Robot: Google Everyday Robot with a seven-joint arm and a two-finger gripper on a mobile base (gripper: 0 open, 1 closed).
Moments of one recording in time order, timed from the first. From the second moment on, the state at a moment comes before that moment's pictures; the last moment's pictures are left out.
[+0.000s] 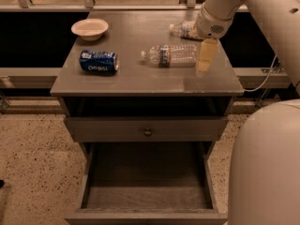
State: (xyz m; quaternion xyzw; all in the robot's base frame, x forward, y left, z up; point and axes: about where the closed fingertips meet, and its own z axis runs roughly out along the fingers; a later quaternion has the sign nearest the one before) arm 0.687 -0.151 0.888 -0.70 0.70 -0.01 0.16
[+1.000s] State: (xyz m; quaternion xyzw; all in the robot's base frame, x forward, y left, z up) arm 0.739 -0.130 0.849 -0.71 0.69 0.00 0.17
